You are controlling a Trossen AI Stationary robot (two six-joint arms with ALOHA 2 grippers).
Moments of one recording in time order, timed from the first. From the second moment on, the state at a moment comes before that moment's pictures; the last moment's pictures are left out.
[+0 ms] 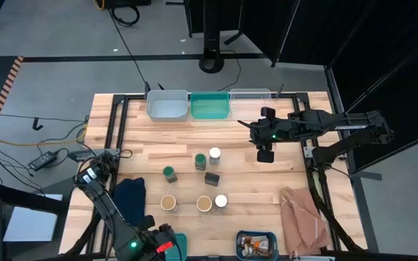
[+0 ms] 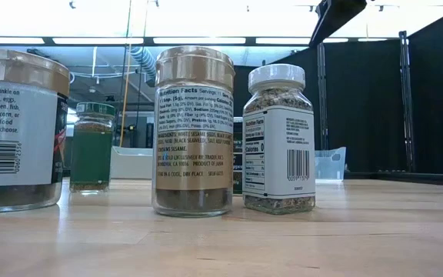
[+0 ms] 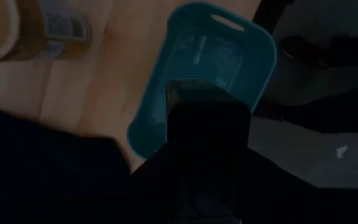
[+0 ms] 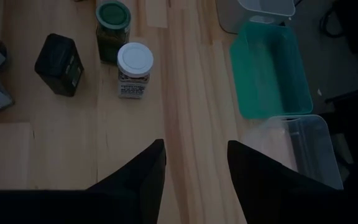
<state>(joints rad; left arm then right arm) -0.89 2.08 2.07 -1.45 -0.07 -1.29 0.04 1.26 1.31 -1.01 0.31 -0.02</state>
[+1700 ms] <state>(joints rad) -0.91 2.13 2.07 -1.39 -0.10 -2.35 0.04 1.26 1.31 -1.00 0.31 -0.03</state>
